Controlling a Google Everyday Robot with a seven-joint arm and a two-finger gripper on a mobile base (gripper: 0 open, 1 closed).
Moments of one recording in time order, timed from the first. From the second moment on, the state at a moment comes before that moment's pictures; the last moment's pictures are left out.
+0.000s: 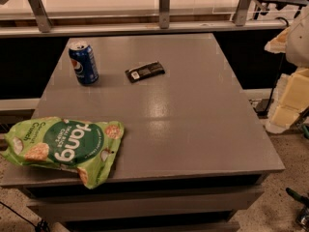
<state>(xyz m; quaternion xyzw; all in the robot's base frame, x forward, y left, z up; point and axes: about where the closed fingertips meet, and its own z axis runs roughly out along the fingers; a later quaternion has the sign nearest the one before) 0.438 -0.217 0.976 -0.60 0.78 -0.03 0.16</state>
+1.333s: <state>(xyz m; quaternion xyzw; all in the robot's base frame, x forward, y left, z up) 0.468 -0.078 0.970 -0.71 0.69 0.01 0.16</state>
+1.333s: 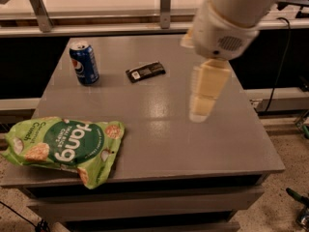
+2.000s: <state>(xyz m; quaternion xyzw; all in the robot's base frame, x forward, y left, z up) 0.465 0.012 0.958 -0.78 0.61 0.01 0.16</state>
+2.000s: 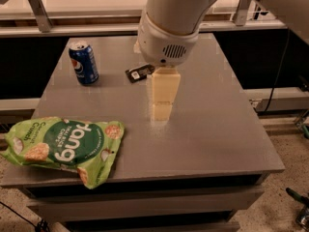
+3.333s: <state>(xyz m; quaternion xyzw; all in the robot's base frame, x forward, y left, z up) 0.625 0.030 0.933 -0.71 0.63 0.12 0.31</state>
